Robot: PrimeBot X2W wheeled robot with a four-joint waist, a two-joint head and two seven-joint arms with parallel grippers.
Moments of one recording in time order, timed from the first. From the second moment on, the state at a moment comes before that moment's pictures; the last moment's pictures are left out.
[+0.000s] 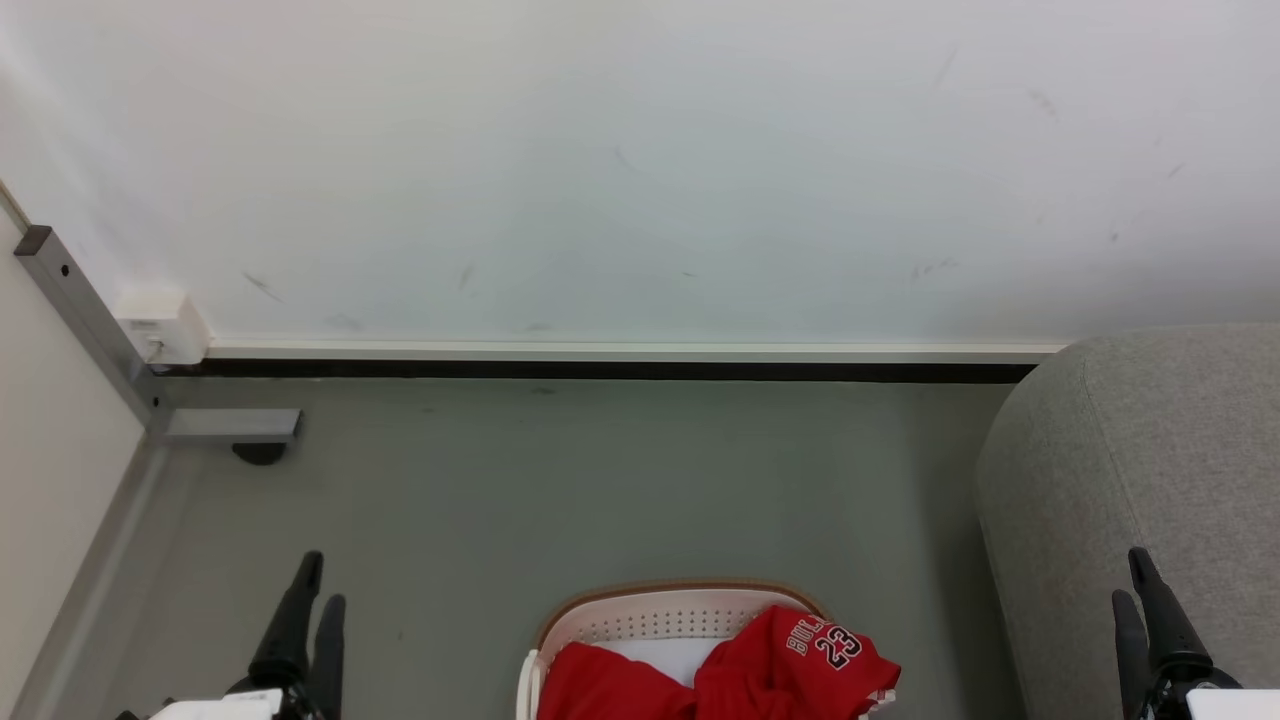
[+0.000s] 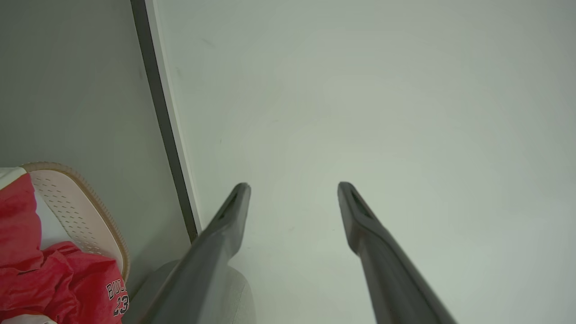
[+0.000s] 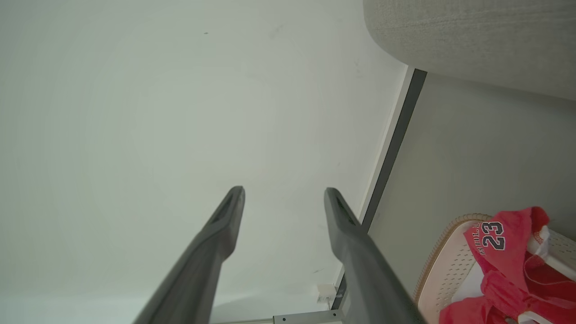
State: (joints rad) left arm -0.07 0.04 0.11 0.25 -1.61 -0.10 0.11; right arm -0.08 -0.19 0.11 0.26 1.80 0.13 -0.06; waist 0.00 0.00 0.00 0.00
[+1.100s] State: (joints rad) left arm -0.06 0.04 0.05 0.15 -1.16 -0.11 -0.03; right arm -0.08 -0.13 0.13 0.20 1.44 0.13 -0.13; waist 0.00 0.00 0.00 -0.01
